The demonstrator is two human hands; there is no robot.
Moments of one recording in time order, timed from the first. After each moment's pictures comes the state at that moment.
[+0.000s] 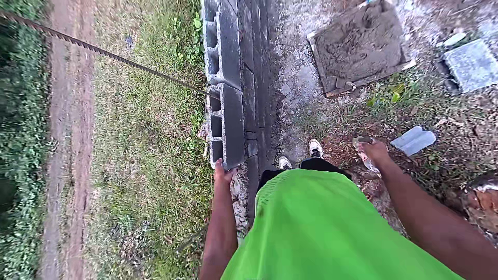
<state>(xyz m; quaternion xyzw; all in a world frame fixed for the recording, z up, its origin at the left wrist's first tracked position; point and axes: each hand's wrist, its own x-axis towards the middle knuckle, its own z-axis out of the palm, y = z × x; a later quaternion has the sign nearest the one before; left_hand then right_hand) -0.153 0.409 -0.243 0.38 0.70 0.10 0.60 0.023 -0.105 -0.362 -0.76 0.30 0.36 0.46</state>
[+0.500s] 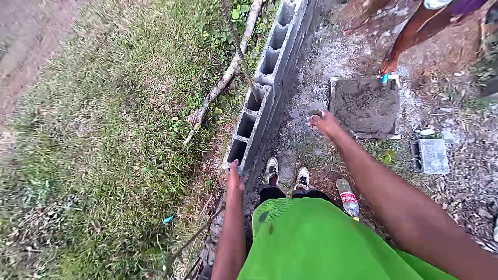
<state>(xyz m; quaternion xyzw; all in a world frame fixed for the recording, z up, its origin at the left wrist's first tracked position) -0.166 0.408 -0.265 0.32 0.67 0.14 0.66 0.163 0.219 -0.241 -0.81 -0.06 0.38 0.44</state>
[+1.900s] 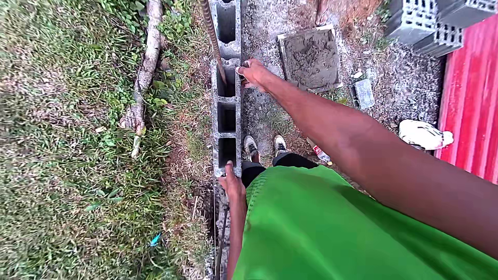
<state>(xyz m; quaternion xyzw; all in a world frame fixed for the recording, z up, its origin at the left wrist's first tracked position) -0.181 0.419 -0.278 0.33 0.60 0.16 0.71 0.171 0.420 -0.239 -0.81 0.03 0.41 0.43</state>
